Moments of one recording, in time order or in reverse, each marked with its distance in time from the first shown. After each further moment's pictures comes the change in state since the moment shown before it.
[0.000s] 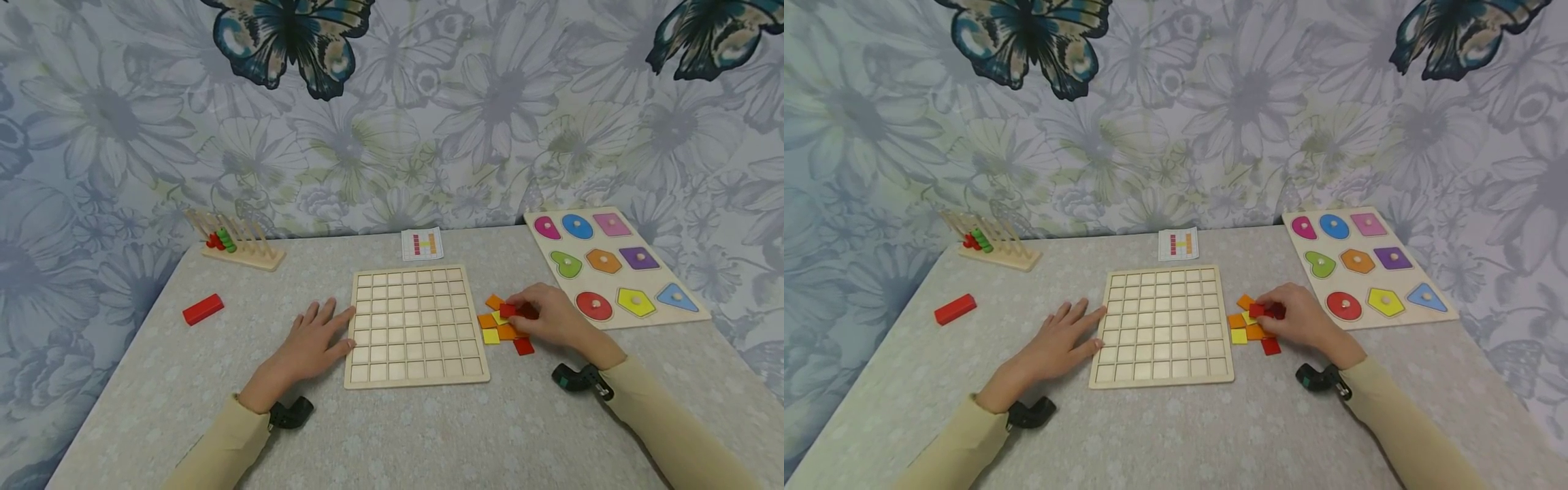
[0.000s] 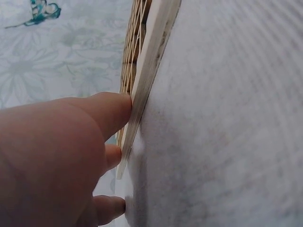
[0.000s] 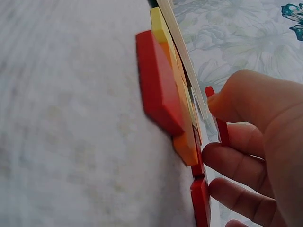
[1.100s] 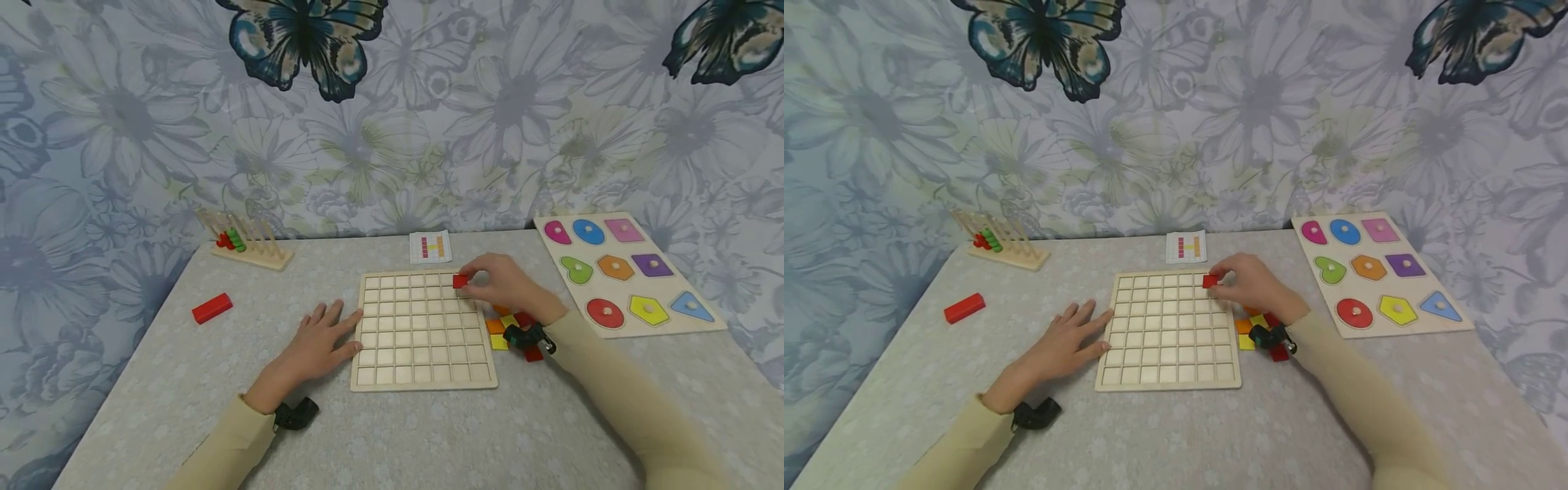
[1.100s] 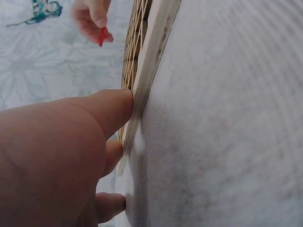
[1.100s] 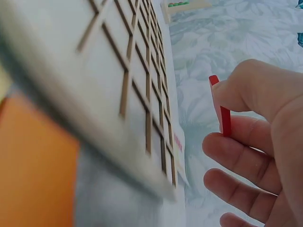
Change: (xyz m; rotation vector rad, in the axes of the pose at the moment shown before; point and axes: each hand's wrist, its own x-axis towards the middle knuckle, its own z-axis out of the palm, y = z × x) left_hand -0.001 -0.005 0.000 -0.003 0.001 0.023; right_hand 0.095 -0.053 0.009 0.117 -0.075 -0.128
